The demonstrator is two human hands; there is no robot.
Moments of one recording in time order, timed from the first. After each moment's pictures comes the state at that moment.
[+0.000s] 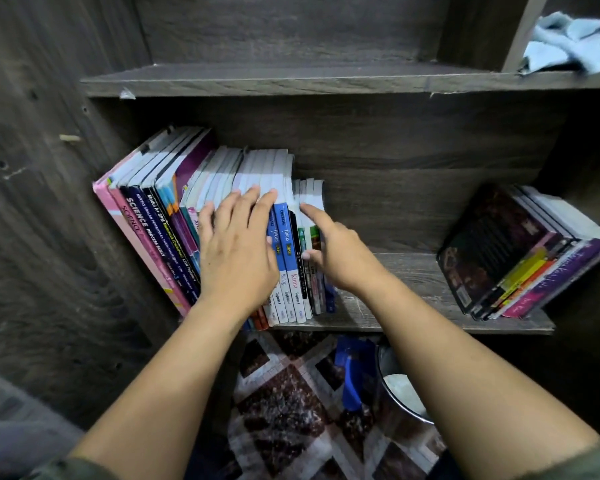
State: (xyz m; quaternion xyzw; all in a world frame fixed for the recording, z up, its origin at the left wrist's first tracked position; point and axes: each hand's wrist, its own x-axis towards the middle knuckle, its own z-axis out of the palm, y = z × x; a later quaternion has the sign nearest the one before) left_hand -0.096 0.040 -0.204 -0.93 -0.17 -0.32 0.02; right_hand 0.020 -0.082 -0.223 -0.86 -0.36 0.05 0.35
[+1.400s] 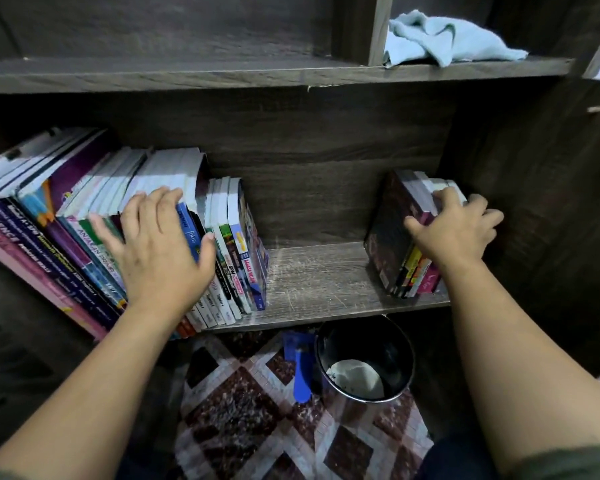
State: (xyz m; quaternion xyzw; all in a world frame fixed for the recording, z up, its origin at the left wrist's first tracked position) left_hand -0.069 0.011 -0.211 -0.91 -0.23 -0.36 0.01; right_hand 0.114 -0.298 -0.228 -0.95 0.07 -0.22 0.22
